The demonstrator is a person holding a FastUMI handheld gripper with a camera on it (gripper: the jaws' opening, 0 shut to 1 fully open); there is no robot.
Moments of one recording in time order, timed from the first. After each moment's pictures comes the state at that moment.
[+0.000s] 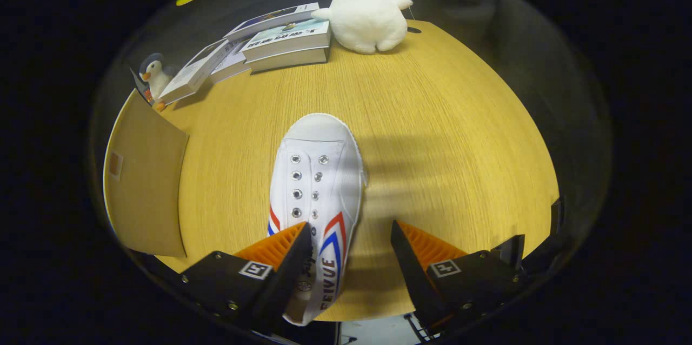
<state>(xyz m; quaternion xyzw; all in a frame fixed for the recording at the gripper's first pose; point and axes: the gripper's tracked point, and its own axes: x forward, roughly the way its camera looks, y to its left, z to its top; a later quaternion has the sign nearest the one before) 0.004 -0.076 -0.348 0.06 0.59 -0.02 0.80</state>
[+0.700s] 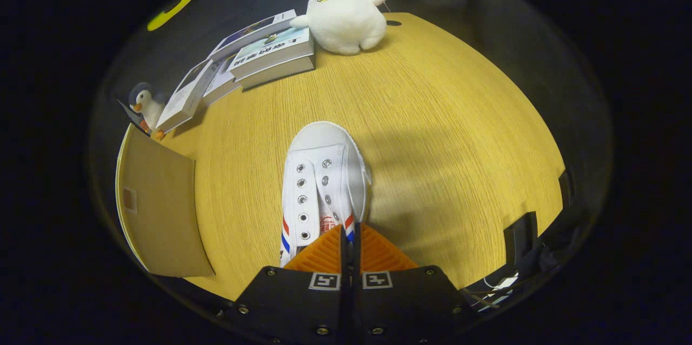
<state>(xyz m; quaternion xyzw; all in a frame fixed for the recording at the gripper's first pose) 0.006 -0.064 -0.334 0.14 0.59 -0.05 0.80</state>
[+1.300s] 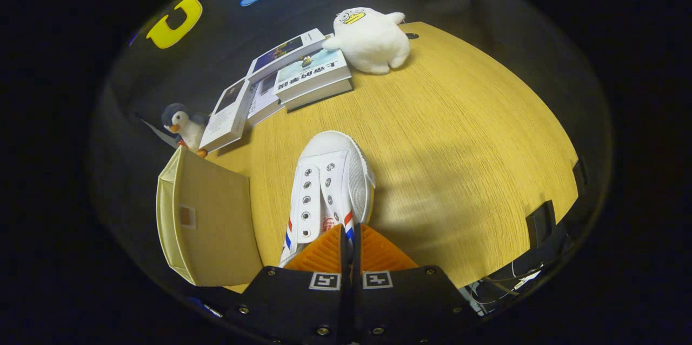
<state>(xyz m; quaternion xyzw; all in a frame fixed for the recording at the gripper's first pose) 0.021 -0.014 -0.274 0.20 0.54 -0.01 0.82</state>
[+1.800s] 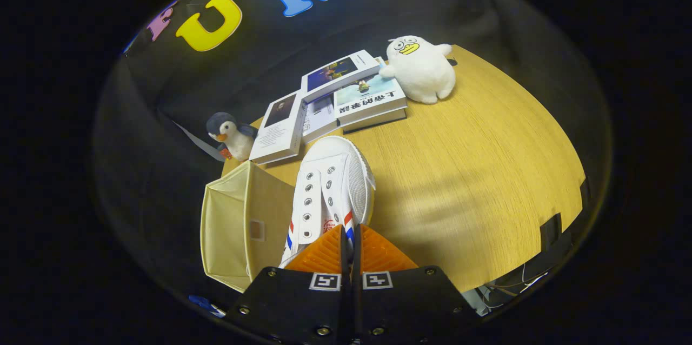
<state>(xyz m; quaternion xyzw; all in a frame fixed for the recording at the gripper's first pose) 0.048 0.054 -0.198 0.21 0.50 0.05 0.84</state>
